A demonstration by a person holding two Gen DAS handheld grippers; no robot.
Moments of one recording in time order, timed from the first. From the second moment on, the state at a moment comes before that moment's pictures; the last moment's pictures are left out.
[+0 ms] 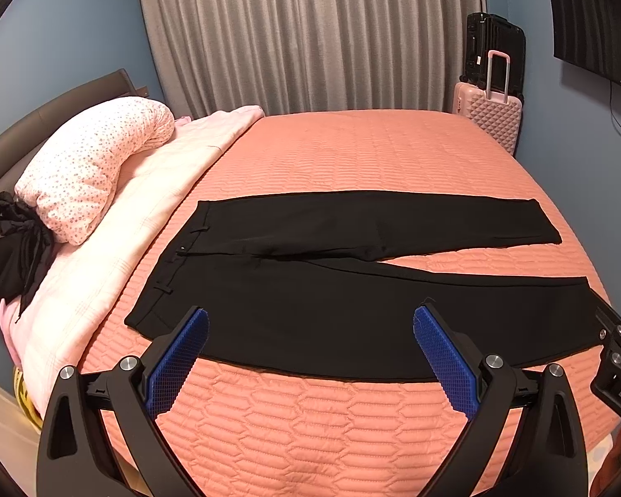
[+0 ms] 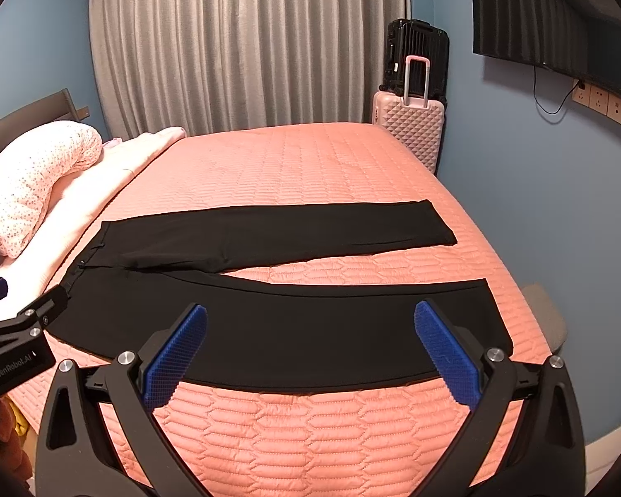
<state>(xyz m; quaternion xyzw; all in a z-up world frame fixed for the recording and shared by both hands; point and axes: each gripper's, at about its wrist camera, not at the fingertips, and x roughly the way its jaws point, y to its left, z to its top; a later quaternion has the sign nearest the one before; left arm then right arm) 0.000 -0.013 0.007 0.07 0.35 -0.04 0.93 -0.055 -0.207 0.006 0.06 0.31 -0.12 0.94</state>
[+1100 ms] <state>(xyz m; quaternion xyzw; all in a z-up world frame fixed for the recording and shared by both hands) -0.004 -0.015 0.014 0.07 0.35 -0.04 0.94 -0.063 -0.200 0.022 0.06 0.29 -0.12 0.95</state>
